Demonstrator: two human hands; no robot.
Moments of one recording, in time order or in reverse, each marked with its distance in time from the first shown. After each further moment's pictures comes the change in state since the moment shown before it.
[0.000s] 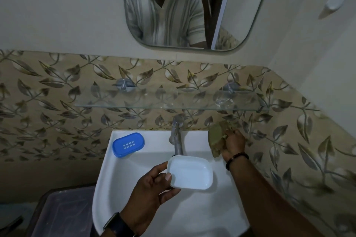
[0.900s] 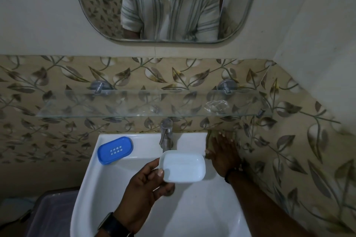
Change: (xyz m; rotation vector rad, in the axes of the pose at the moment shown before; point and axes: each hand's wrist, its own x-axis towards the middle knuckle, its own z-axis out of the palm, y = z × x) left_hand 0.066 -0.010 0.027 -0.023 0.108 0.032; right_hand 0.071 0.055 -0.059 -1.794 -0.401 -0.782
